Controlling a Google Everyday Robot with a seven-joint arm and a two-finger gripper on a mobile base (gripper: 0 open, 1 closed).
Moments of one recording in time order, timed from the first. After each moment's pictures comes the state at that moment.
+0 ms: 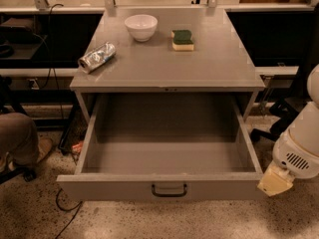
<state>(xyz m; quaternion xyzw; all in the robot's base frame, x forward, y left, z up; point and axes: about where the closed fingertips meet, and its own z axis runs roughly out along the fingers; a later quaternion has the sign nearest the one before) 0.348 -0.245 0.779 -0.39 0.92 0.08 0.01</state>
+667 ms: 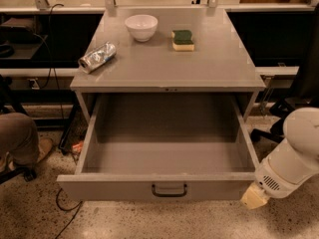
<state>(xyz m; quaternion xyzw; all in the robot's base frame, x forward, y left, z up) 0.357 -0.240 0.674 -0.34 0.93 0.12 0.01</state>
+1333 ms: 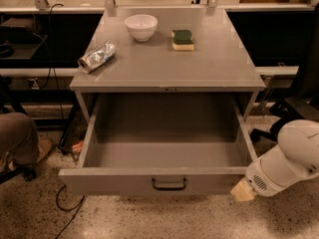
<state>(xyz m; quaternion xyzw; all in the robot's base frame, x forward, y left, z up) 0.386 -0.225 0.648 -0.31 0.94 0.12 0.08</state>
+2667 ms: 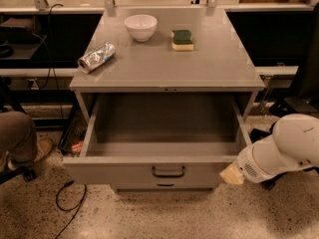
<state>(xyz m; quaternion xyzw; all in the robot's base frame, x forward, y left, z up) 0.430 -0.203 0.666 -0.34 0.92 0.11 0.16</state>
